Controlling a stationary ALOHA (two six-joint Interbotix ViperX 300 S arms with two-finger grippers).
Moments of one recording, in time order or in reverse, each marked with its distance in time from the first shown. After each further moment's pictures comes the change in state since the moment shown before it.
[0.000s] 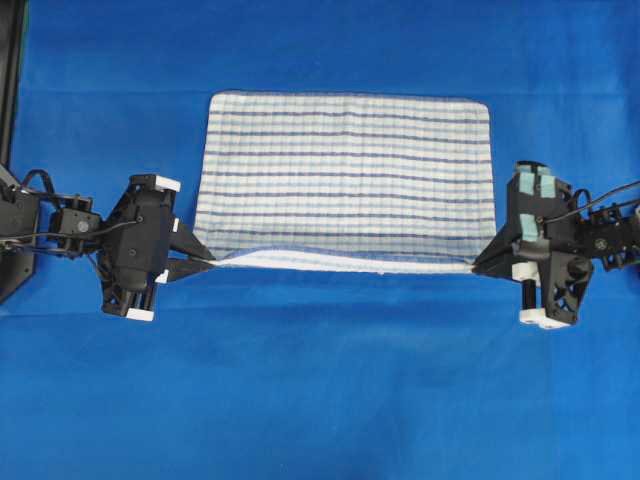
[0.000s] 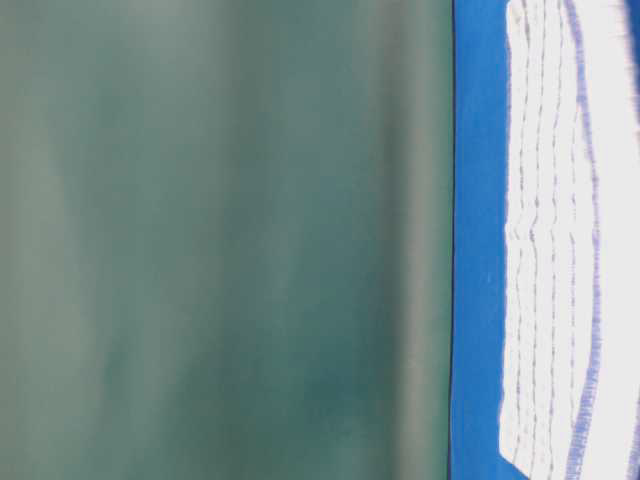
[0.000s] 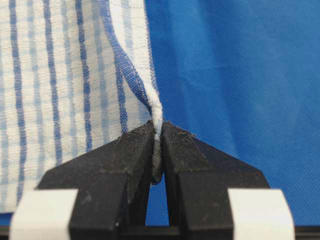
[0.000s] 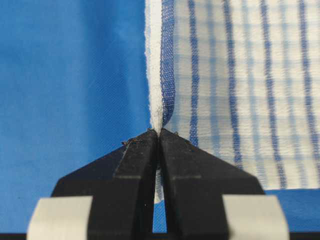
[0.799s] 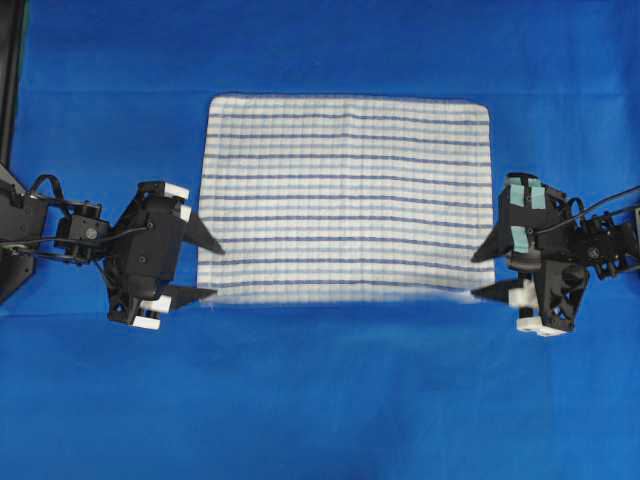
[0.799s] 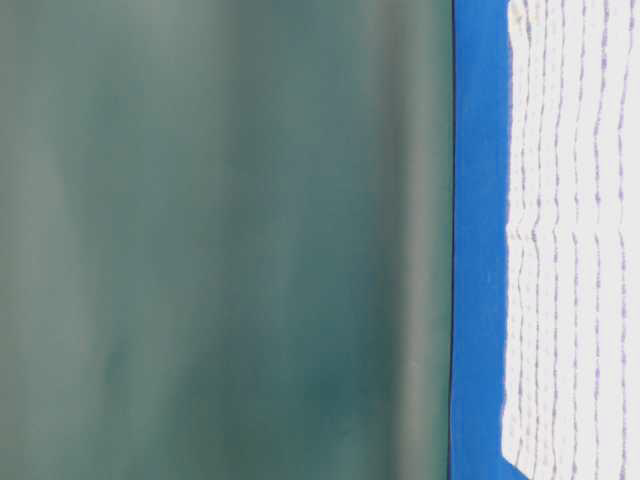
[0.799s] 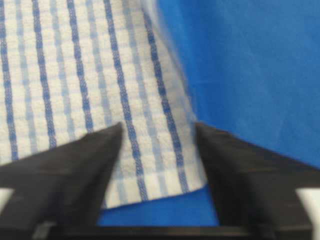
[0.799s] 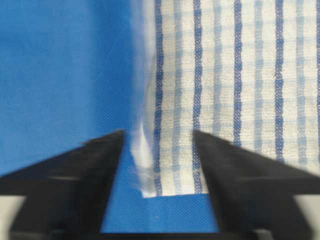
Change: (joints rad) left arm -0.023 0.015 -0.040 0.000 0.032 -0.021; right arm 0.018 0.026 -0.012 0.005 0.005 -0.005
